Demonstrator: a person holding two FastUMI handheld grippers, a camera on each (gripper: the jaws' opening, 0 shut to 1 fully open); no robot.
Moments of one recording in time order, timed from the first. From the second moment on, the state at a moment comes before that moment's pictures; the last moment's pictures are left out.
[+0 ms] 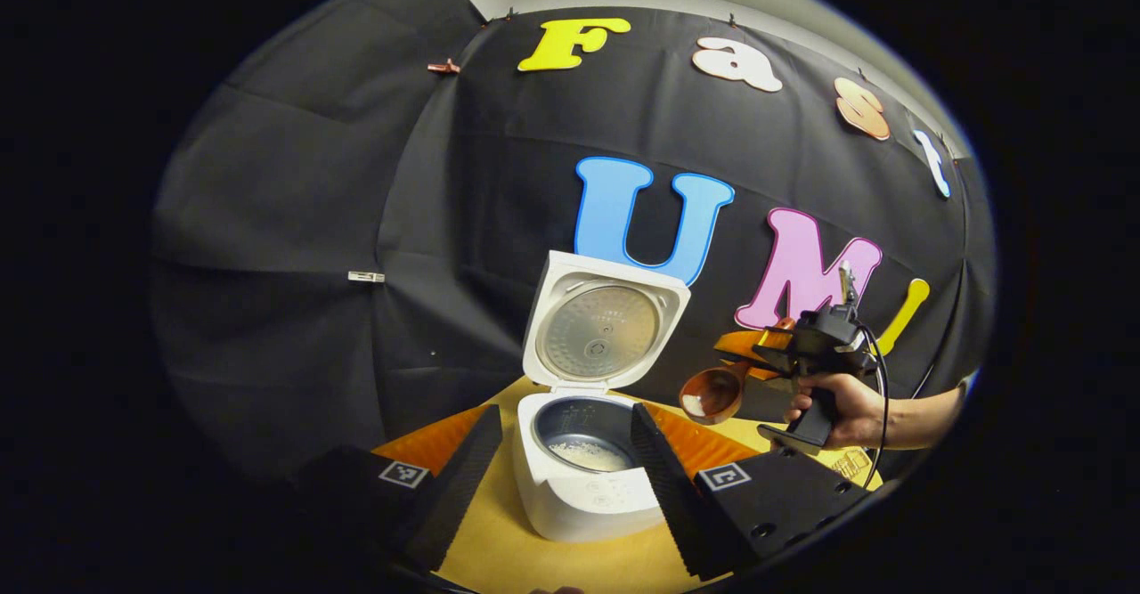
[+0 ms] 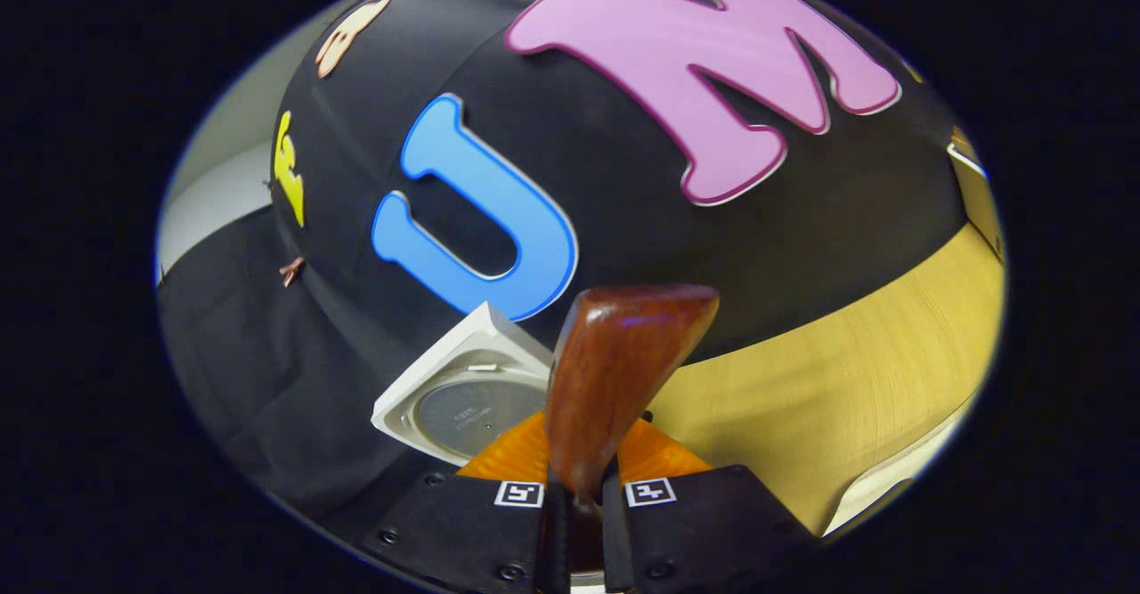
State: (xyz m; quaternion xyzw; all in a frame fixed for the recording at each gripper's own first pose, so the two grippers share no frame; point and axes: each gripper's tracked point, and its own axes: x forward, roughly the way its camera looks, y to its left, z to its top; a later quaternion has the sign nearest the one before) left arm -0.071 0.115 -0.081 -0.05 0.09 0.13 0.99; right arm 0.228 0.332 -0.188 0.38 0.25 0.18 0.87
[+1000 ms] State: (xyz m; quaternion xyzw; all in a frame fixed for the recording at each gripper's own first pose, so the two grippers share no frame) left arm -0.073 0.125 -0.102 -0.08 0.10 0.14 0.98; right arm 0.206 0.475 -0.161 0.01 0.12 0.39 0.91
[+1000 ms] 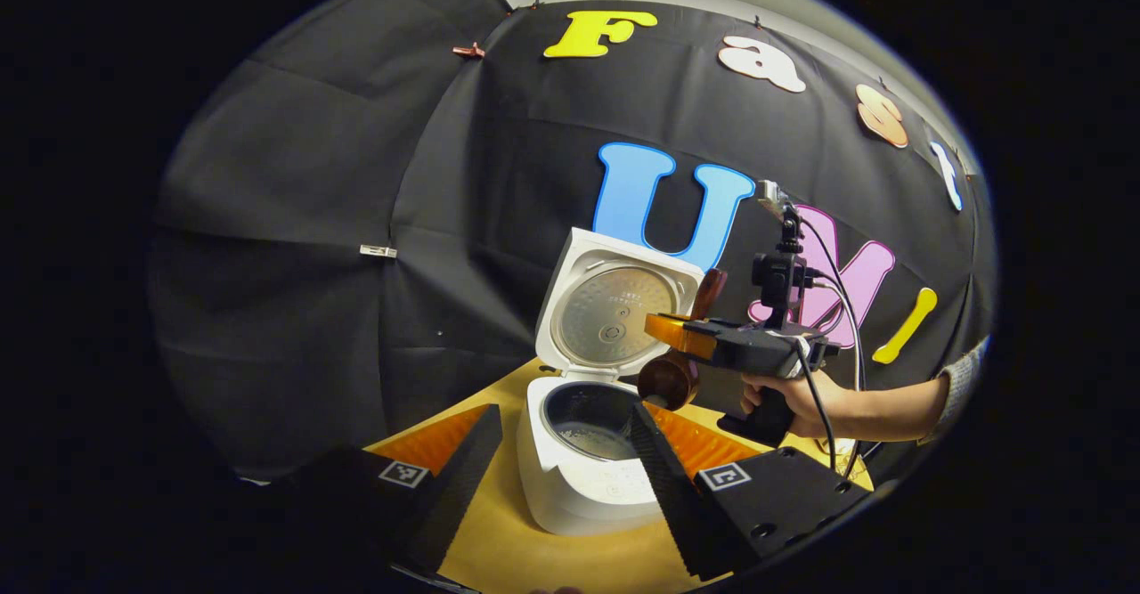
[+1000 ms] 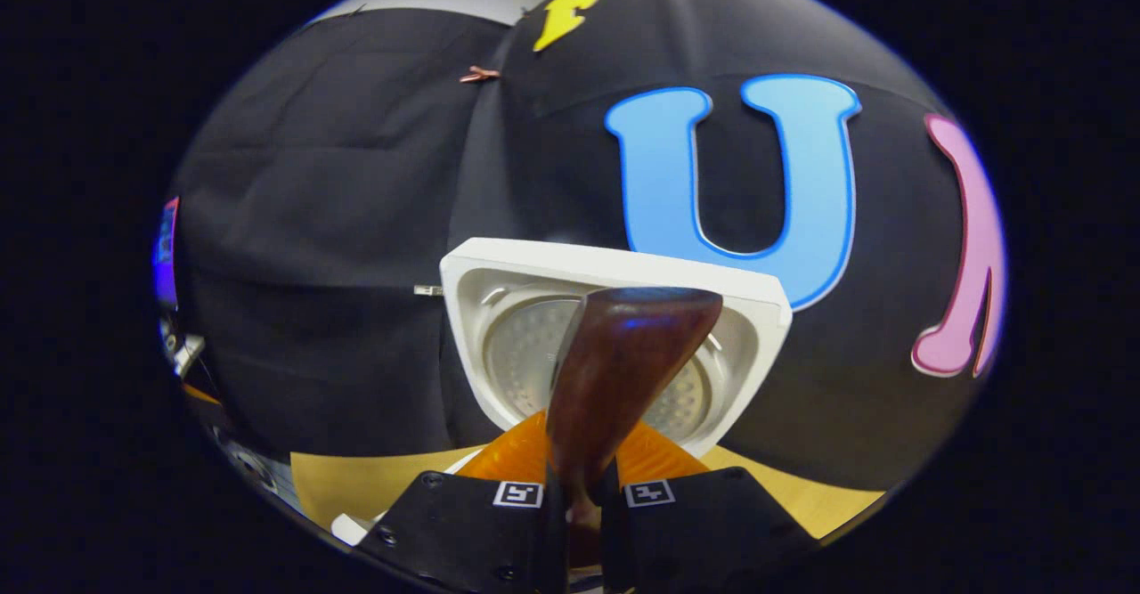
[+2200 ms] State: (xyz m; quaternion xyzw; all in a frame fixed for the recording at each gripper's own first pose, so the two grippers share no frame) left arm -0.091 0.117 -0.089 -0.07 0.09 0.15 0.98; right arm 0.199 0.456 -0.150 0.20 0.20 0.35 0.89
